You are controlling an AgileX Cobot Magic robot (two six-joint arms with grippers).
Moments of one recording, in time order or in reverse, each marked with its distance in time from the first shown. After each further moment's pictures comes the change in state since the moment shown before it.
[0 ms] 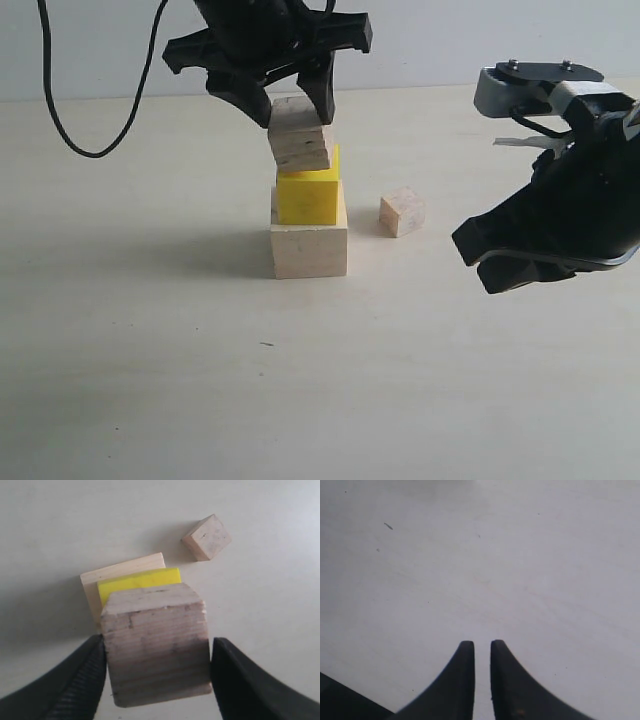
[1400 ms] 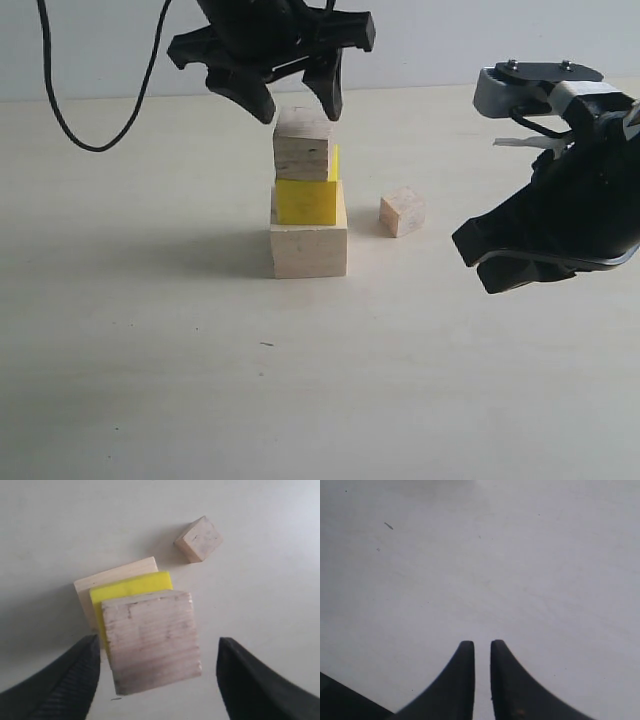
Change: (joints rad) left arm 0.000 -0.016 0.005 -0.014 -0.017 0.049; right arm 0.000 0.000 0.000 0.000 -0.002 -0.008
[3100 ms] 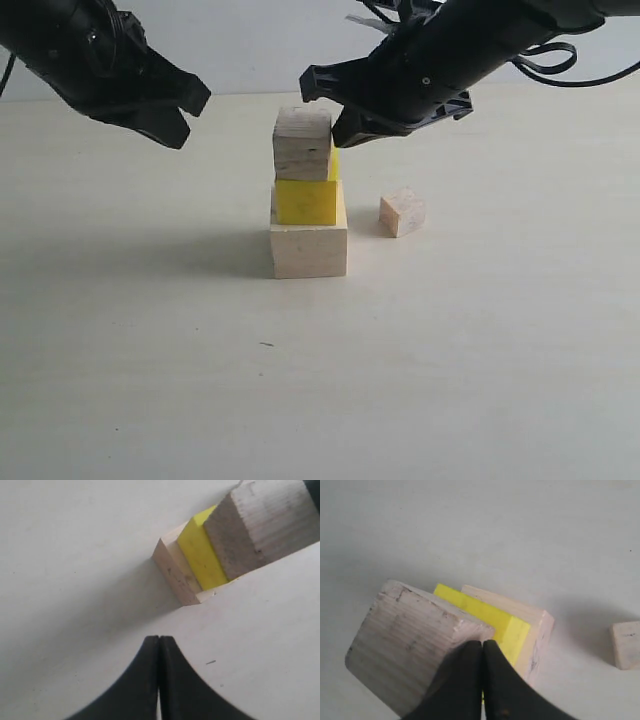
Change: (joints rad) left arm 0.196 -0.369 0.592 -0.099 -0.291 0.536; right arm 0.000 0.503 -0.436 0.289 -0.301 -0.162
